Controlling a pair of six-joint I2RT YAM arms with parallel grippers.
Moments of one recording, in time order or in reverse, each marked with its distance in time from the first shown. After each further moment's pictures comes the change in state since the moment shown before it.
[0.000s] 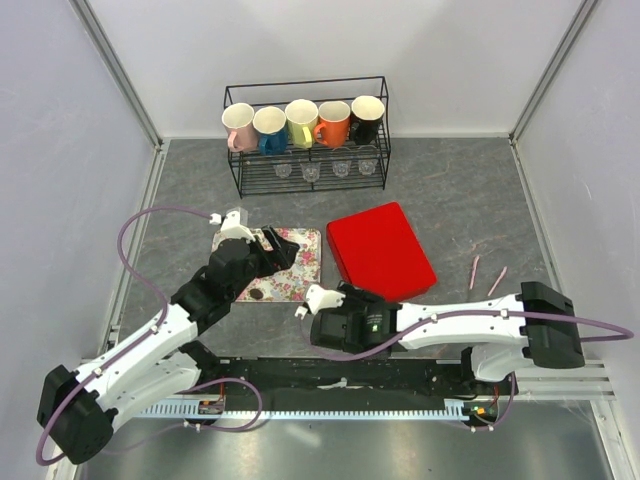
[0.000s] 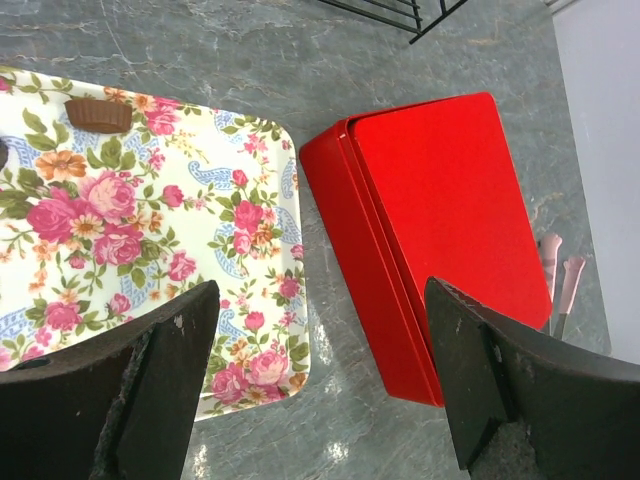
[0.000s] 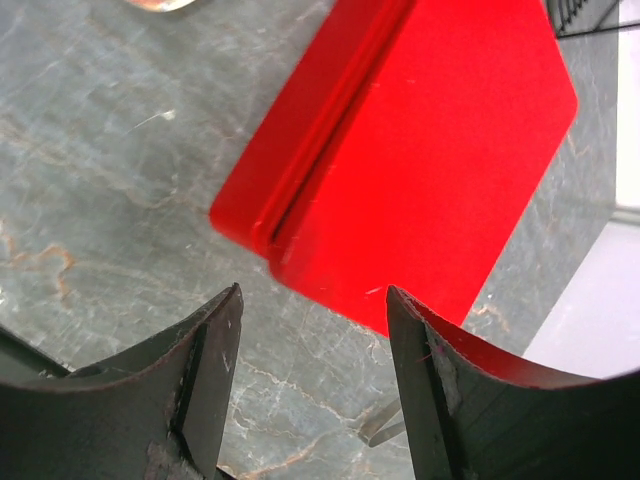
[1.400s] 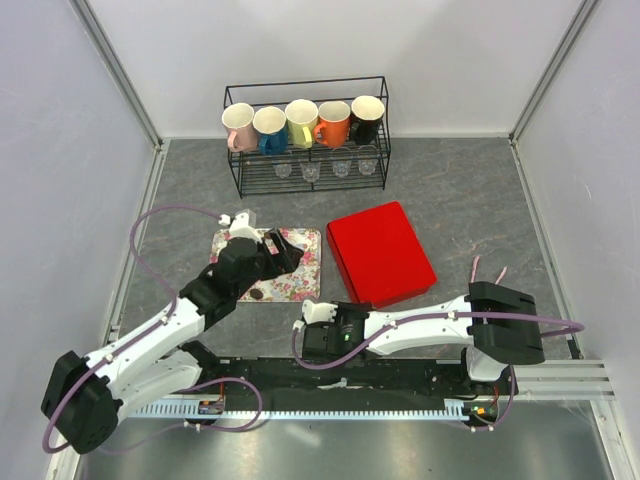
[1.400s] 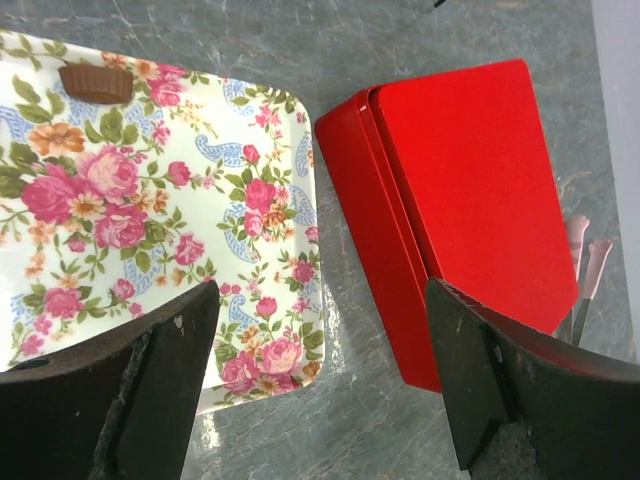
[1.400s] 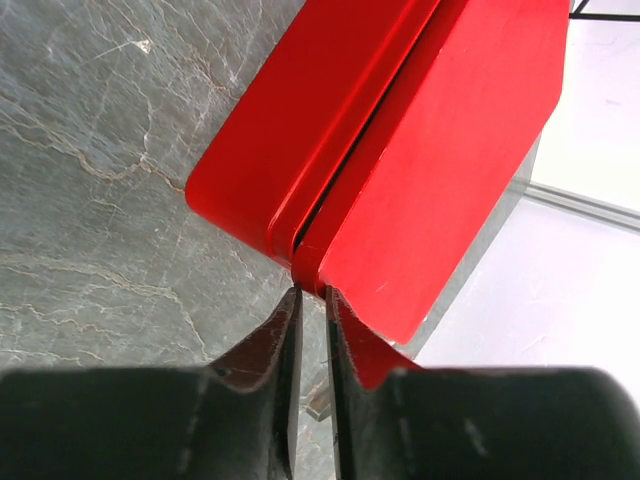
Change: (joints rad) left arm 0.006 0.062 -0.009 0.006 0.032 0.001; right arm 0.027 0.214 0.009 -0.066 0.095 -0.016
